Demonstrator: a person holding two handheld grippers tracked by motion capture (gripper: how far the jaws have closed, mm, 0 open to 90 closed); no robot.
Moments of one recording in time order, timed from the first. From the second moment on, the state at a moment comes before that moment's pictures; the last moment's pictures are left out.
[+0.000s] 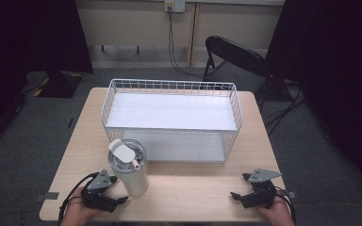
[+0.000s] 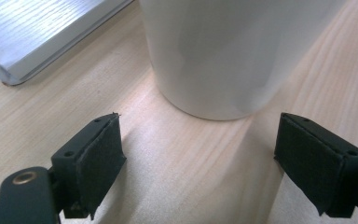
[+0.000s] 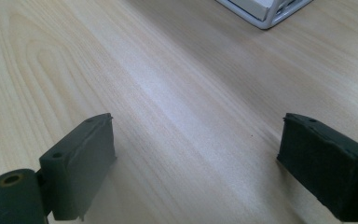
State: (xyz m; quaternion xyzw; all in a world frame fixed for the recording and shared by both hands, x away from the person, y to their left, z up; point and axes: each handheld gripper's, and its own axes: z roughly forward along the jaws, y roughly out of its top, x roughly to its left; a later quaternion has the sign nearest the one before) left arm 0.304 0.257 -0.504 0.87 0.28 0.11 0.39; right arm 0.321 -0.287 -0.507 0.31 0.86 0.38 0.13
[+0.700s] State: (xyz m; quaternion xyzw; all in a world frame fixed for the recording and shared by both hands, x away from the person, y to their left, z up) left arm 0.303 0.263 -0.485 0.85 0.29 0.11 0.43; right arm 0.321 -0.287 -0.507 0.31 0.86 0.38 0.13
